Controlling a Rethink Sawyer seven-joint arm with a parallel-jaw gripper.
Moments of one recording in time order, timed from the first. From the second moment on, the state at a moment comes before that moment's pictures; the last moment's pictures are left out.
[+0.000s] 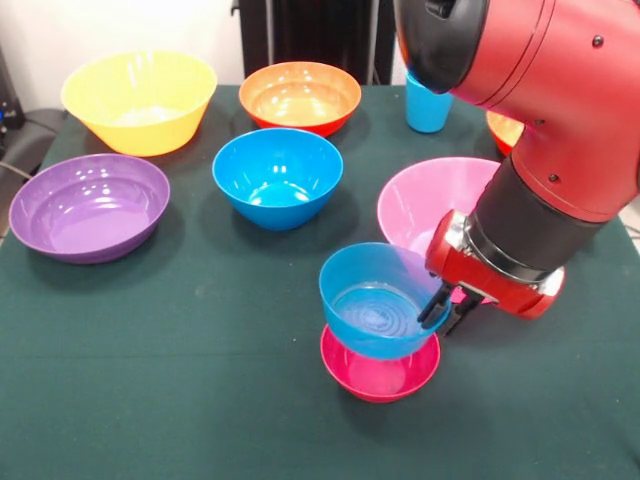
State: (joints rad) arm 0.15 0.12 -0.72 0.59 0.46 1.01 2.02
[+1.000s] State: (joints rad) arm 0.13 0.14 -0.70 0.59 0.46 0.96 2.02
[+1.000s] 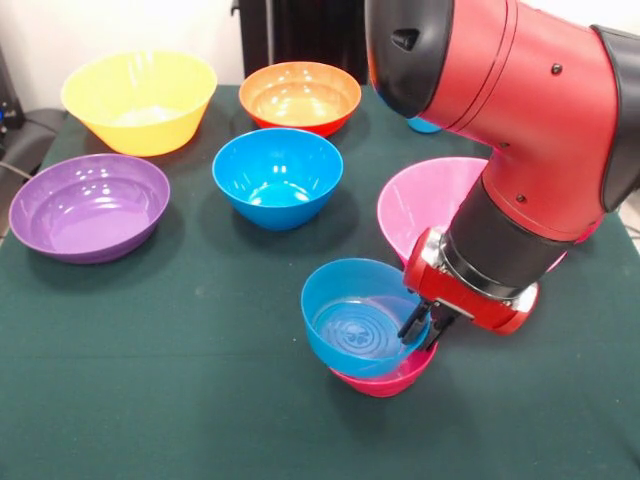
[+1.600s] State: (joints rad) arm 0.11 0.18 -0.71 0.47 0.46 0.96 2.02
